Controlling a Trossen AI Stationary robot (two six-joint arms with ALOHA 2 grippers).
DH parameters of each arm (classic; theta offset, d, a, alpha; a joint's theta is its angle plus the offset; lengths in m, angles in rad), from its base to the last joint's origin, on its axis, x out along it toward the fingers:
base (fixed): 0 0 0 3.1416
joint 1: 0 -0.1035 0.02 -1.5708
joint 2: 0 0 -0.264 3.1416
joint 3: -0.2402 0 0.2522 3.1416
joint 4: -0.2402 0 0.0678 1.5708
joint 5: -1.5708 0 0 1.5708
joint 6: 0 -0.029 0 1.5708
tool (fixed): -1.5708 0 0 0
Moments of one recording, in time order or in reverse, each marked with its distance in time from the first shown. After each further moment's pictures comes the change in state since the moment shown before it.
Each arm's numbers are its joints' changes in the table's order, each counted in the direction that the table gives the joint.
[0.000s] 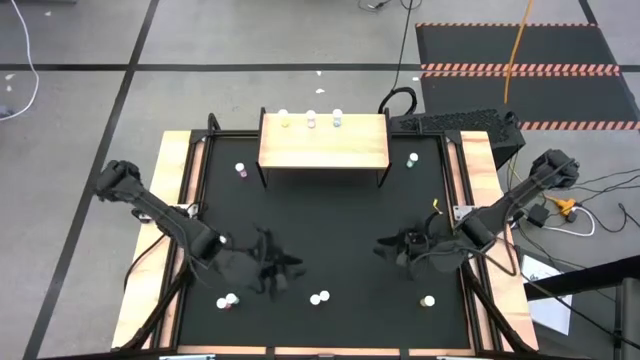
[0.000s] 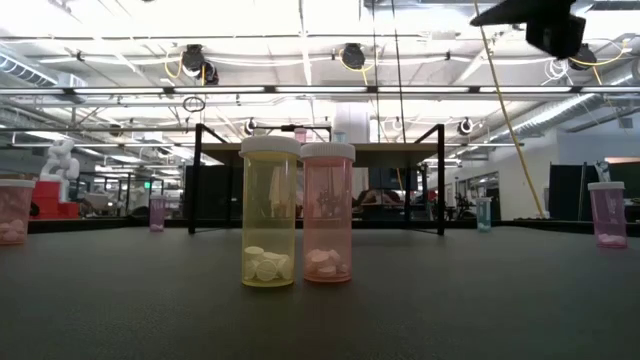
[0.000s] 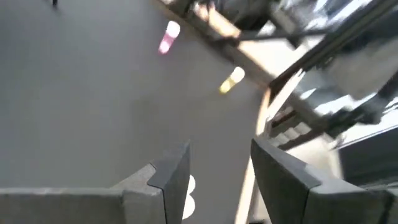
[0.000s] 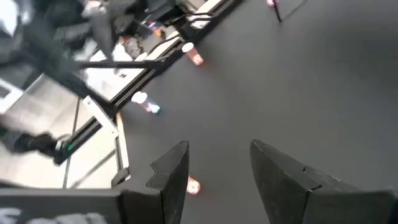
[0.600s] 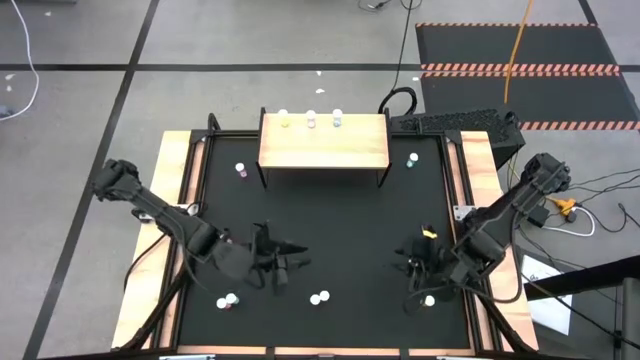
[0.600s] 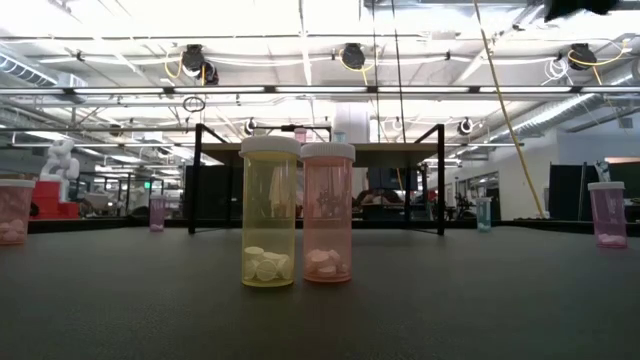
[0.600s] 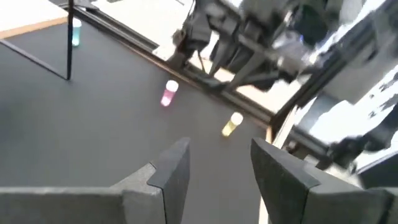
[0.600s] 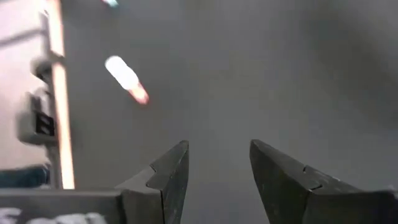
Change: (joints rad) left arm -0.037 0.008 0.000 0.136 -0.112 -0.210; right arm -0.128 -0.180 -0.326 -0.693 -0.105 -0.030
